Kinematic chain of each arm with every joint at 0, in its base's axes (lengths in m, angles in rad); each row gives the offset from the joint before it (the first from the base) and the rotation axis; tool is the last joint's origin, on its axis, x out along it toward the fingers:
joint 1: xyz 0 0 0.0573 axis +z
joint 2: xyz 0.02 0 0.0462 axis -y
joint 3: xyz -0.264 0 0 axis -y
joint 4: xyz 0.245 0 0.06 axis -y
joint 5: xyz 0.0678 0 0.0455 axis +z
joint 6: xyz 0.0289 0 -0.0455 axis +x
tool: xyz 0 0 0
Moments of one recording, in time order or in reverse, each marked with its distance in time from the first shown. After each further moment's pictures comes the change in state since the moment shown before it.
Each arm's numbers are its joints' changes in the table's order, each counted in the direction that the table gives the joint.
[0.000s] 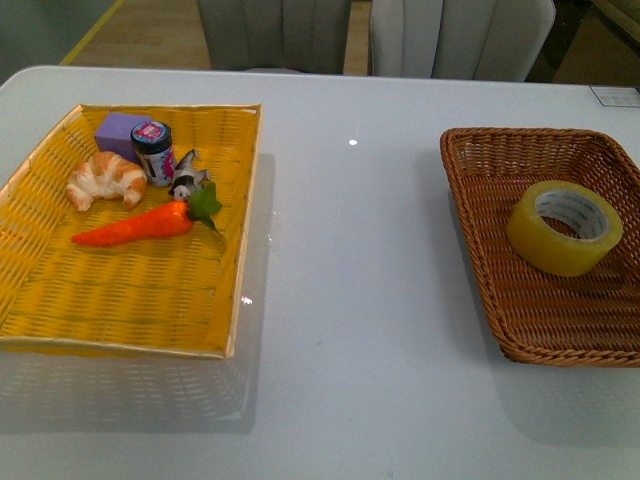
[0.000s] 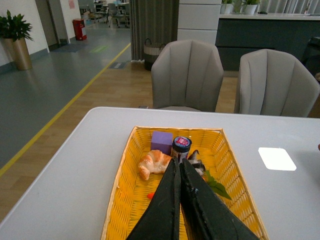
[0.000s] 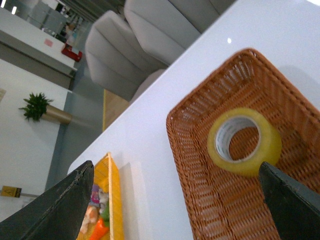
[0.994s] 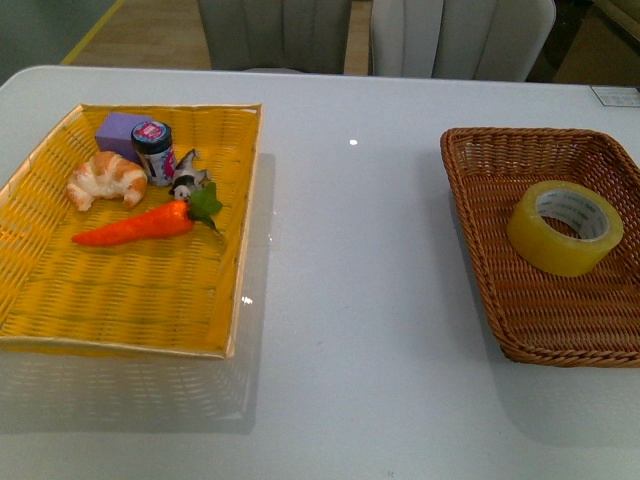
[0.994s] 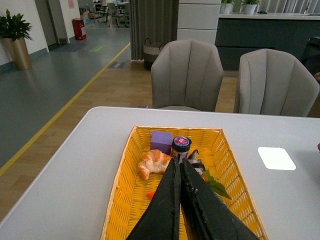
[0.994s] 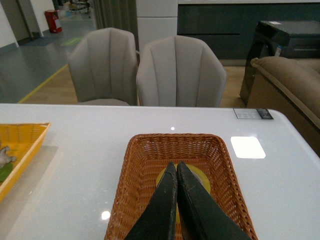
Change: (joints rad) left arm 0.000 0.001 0.000 0.000 0.000 0.000; right arm 0.390 0.727 -0.309 -0.150 -0.461 -0.694
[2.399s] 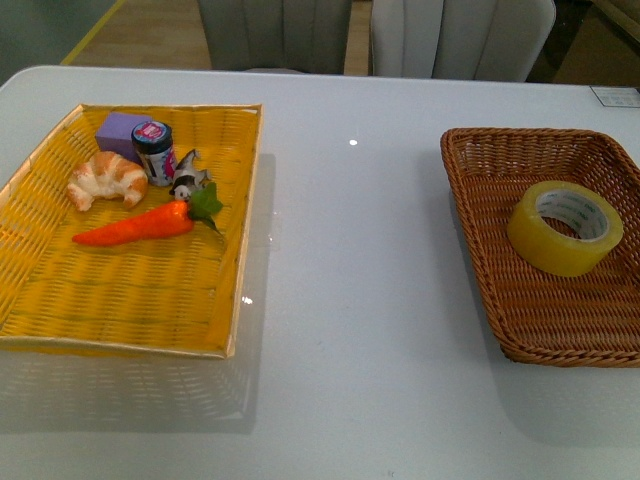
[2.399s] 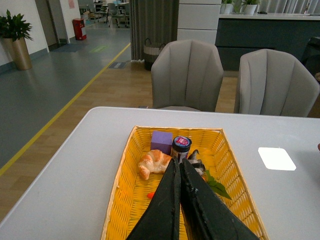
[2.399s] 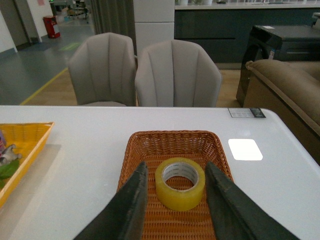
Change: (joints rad) left arm 0.000 0.000 0.000 0.000 0.000 0.000; right arm 0.004 0.521 0.000 -0.516 -0.003 -0.002
